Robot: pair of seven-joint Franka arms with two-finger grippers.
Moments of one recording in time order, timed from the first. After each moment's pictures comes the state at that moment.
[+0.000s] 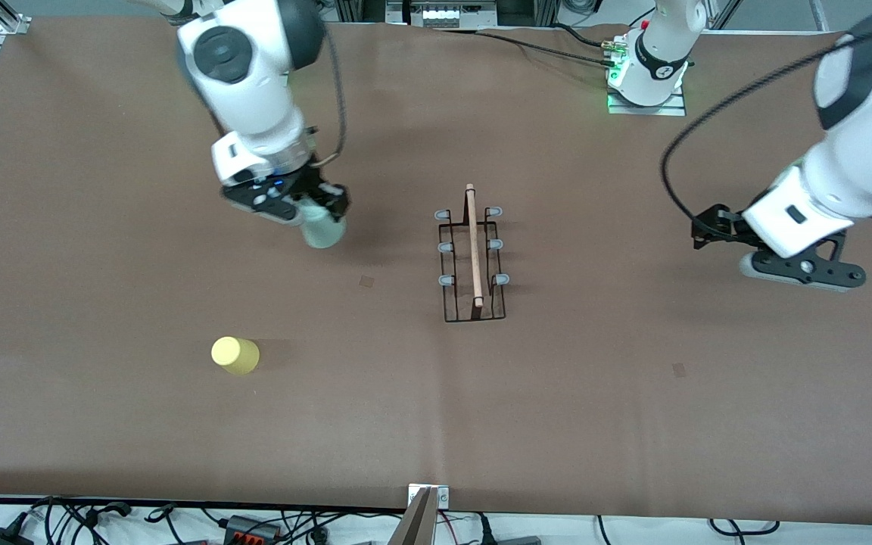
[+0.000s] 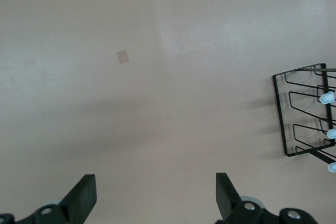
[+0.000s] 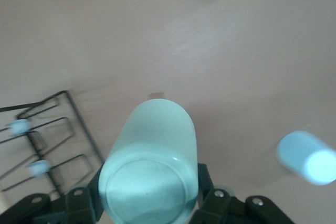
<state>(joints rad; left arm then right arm) 0.25 0.23 -0.43 -1.49 0.06 1.65 -0.03 0.57 0.14 0.06 -1.88 0.01 2.14 1.06</state>
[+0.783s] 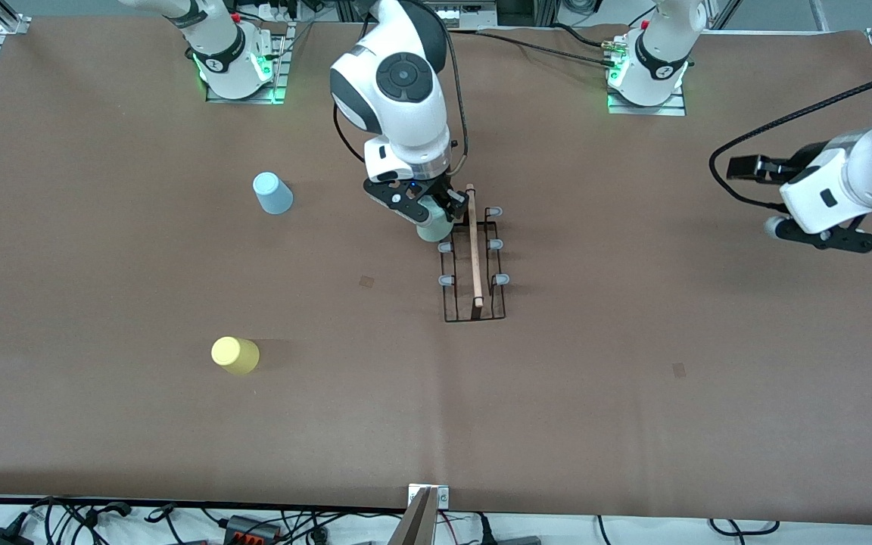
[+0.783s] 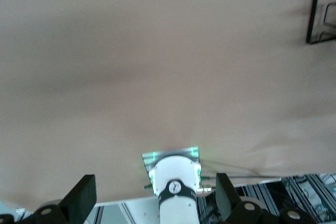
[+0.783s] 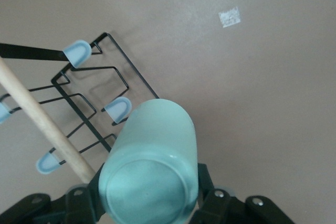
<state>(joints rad) 0.31 0.22 -0.41 -1.48 0.05 1.18 0.04 0.79 0.49 0.06 -1.58 0.02 2.14 1.42</state>
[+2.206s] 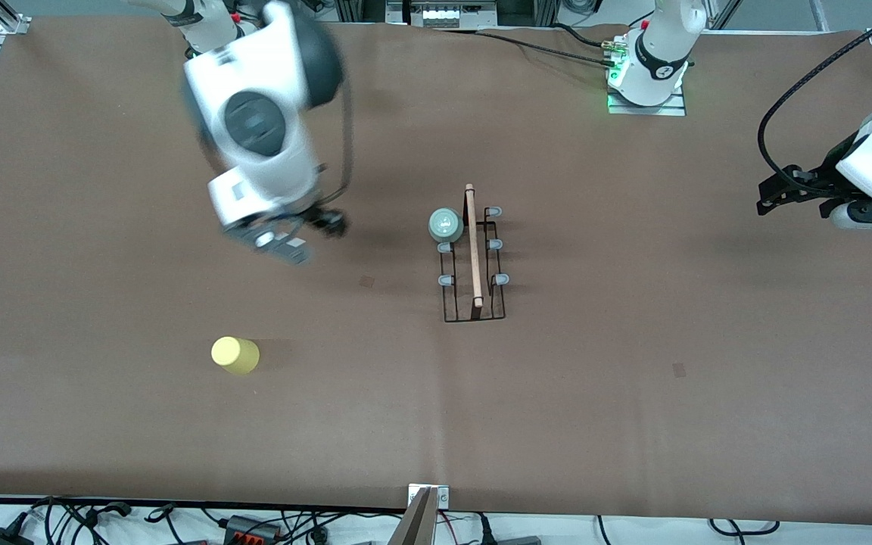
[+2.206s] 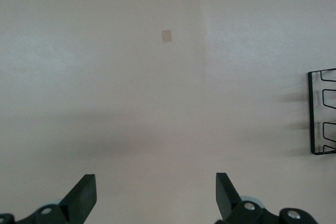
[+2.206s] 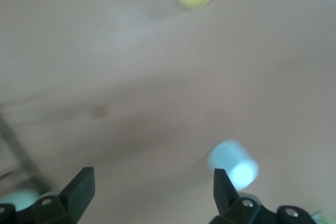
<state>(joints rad) 0.04 -0.03 -0.03 -1.78 -0.01 1.74 0.05 0.51 0.35 -0.04 -1.55 -0.11 1.71 0.76</state>
